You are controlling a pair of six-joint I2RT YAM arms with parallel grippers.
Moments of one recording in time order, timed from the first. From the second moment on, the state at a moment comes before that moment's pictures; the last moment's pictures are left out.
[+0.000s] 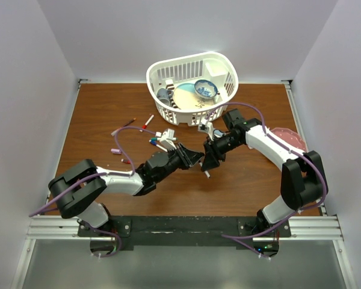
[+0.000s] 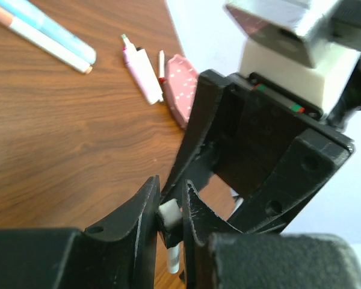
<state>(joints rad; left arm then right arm) -0.95 1.54 0.54 0.90 -0.14 -1.01 0.40 1.57 1.11 -0.84 -0.94 -0.42</state>
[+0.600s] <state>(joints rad) -0.87 1.44 0.48 1.00 -0.10 -1.02 0.42 1.57 1.11 -0.74 -1.11 -0.40</state>
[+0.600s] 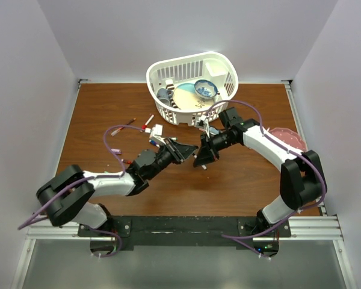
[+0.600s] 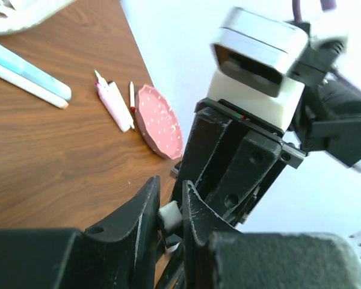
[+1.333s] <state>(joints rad) -0.38 0.84 0.39 -0.03 -0.44 -1.01 0.42 1.48 1.07 -0.74 -0.74 -0.33</state>
